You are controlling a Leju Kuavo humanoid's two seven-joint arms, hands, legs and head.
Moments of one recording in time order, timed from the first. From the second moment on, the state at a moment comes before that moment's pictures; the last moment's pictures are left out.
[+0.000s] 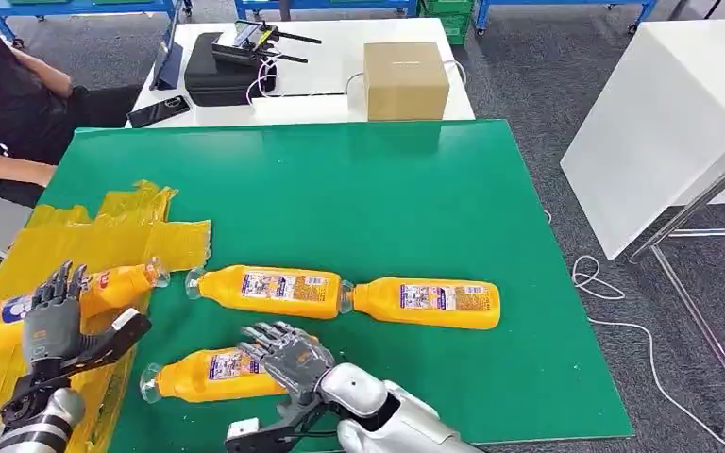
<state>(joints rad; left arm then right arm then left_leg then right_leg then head) -0.28 0.22 0.24 -0.69 -1.20 0.68 -0.30 -0.44 0.27 1.12 -0.75 0.84 -0.16 0.01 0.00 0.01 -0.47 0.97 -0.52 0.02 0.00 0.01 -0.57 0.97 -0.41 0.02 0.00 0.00</state>
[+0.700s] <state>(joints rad) -0.14 0.11 0.30 -1.04 -0.69 0.49 -0.53 -0.50 0.30 1.17 -0.62 0.92 -0.05 0.05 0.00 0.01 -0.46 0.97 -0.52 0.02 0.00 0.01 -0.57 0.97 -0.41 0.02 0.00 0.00</state>
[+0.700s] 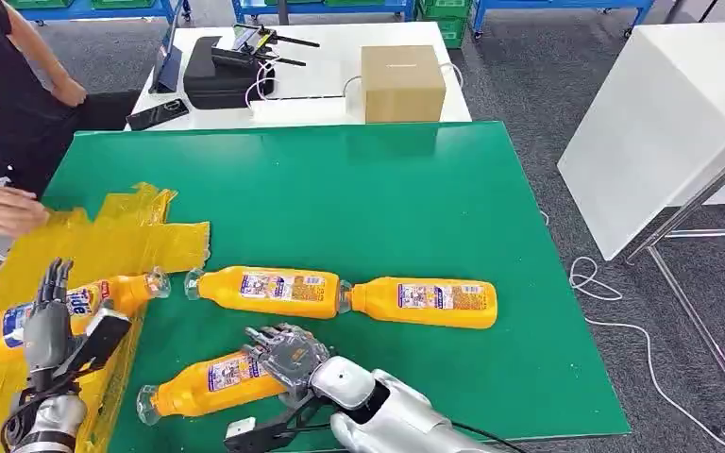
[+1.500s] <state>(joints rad) 0.05 -0.05 0.37 -1.47 0.07 -0.33 -0.60 -0.31 0.26 0.97 -0.86 0.73 -0.26 -0.14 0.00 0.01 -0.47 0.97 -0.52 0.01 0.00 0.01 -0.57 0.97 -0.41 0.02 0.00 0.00</state>
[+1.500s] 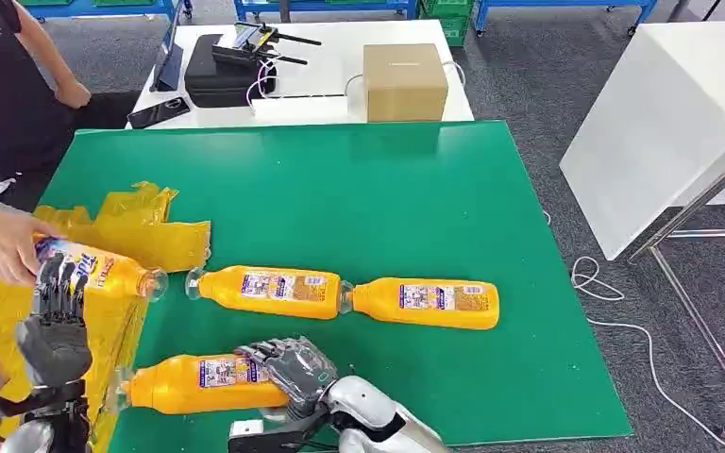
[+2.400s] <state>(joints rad) 0.25 -0.18 0.34 -1.72 0.18 -0.66 -0.50 -0.17 0.18 0.72 -1.33 0.62 -0.29 -0.24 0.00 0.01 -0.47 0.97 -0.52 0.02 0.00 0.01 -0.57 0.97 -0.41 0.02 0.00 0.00</state>
